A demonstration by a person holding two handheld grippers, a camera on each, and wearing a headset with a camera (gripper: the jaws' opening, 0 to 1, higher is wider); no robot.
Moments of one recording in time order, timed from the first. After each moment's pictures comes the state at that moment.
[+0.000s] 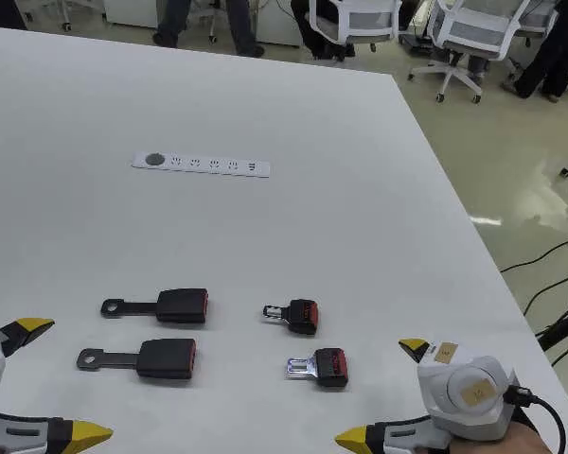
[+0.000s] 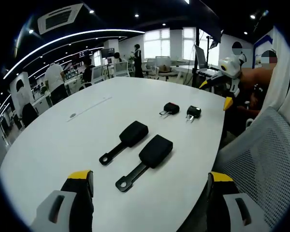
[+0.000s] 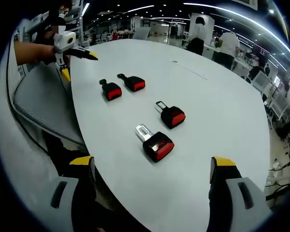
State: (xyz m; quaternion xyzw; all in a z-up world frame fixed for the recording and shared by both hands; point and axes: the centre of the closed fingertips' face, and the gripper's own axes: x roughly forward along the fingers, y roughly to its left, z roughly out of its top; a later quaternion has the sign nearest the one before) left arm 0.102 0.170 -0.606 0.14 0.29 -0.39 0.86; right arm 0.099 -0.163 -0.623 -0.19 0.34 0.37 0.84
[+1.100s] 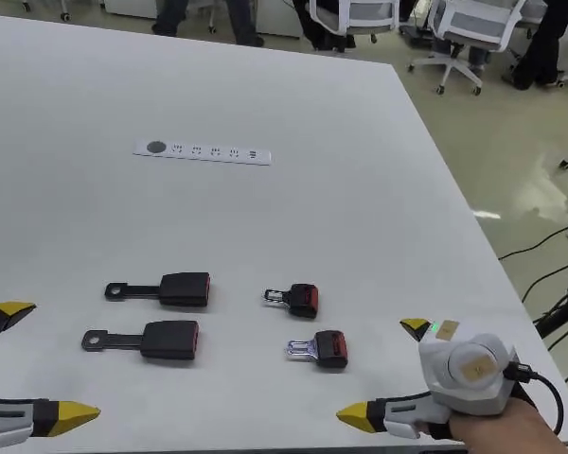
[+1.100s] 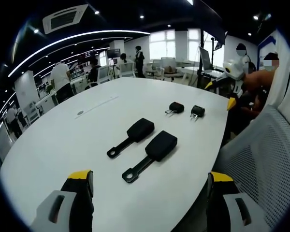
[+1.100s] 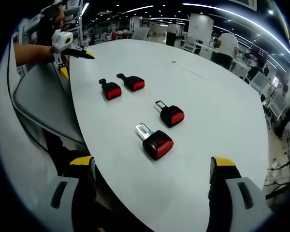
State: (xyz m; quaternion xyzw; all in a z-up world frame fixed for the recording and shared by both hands) left arm 0.082 0.186 -0.602 0.14 0.29 -0.37 0.87; right arm 0.084 -0.168 -0.617 -0.20 0.34 0.37 0.84
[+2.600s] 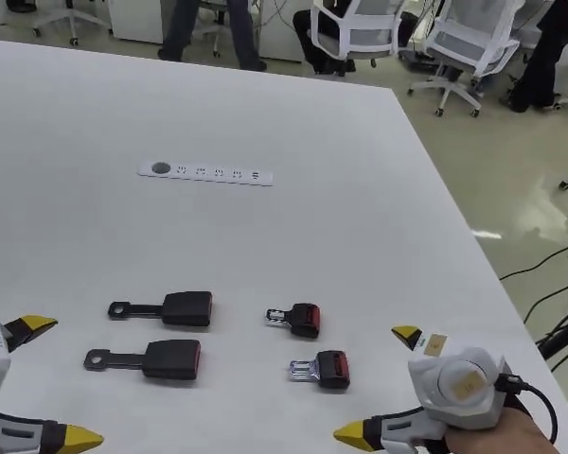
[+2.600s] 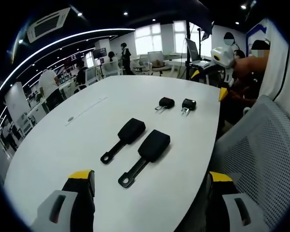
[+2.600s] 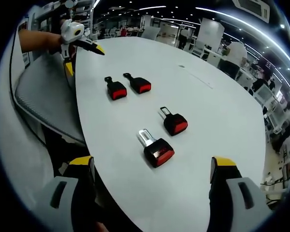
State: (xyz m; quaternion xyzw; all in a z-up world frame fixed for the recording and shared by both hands) left arm 0.078 0.160 -0.601 0.19 0.30 -0.41 0.84; right arm 0.095 -0.160 -0.618 -0.24 0.32 0.39 0.83
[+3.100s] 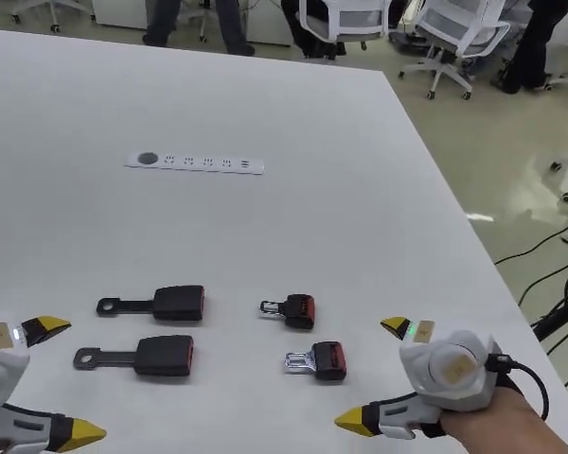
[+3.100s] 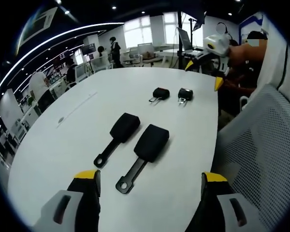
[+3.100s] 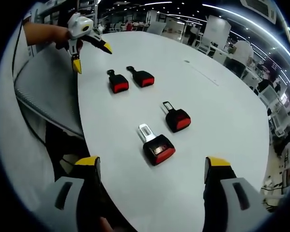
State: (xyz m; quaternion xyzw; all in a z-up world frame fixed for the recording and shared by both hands) left arm 0.096 0.146 -0.617 0.23 0.32 -0.43 0.81; right arm 0.097 -0.159 -0.624 -0.26 0.34 0.41 0.81
